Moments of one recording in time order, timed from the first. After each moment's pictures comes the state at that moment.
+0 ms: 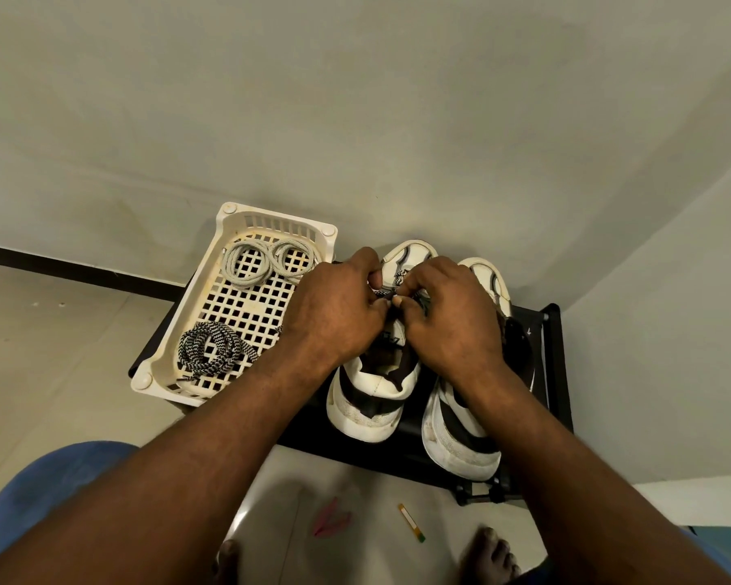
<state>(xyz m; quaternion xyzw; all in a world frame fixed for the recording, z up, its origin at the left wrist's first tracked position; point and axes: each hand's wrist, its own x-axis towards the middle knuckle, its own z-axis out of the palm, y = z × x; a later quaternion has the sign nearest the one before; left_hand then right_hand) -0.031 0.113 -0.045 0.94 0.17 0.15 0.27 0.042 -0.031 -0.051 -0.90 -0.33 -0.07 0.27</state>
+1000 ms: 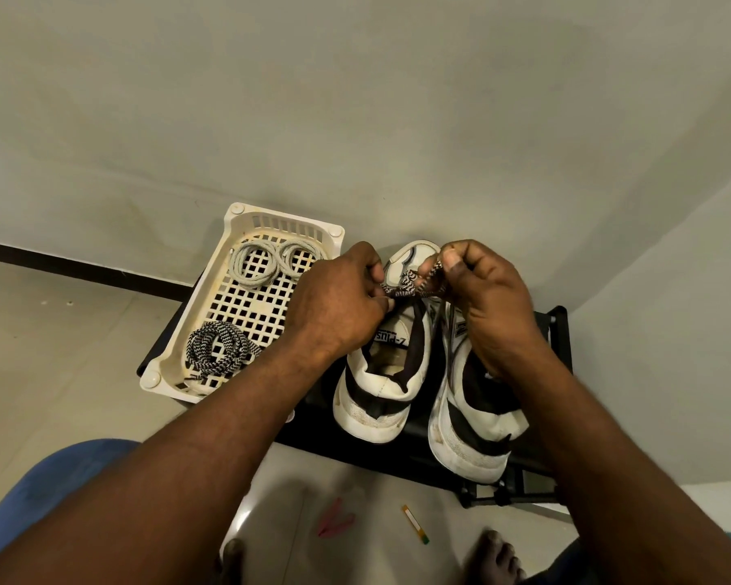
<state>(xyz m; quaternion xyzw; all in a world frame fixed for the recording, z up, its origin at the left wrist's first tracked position) -0.032 0.121 -0.043 0.91 0.20 0.15 0.33 0.048 -0.042 -0.020 -0.70 -0.21 0.17 0.66</state>
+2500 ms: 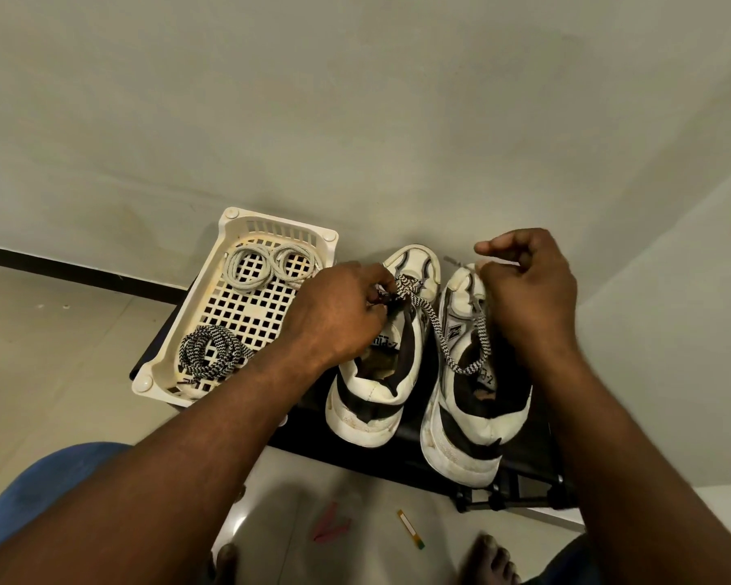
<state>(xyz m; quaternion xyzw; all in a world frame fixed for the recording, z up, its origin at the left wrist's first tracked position) -0.031 0.119 -0.041 0.94 0.13 0.11 0.29 0.071 -0.067 -0.009 -0.83 -0.09 -0.02 0.55</state>
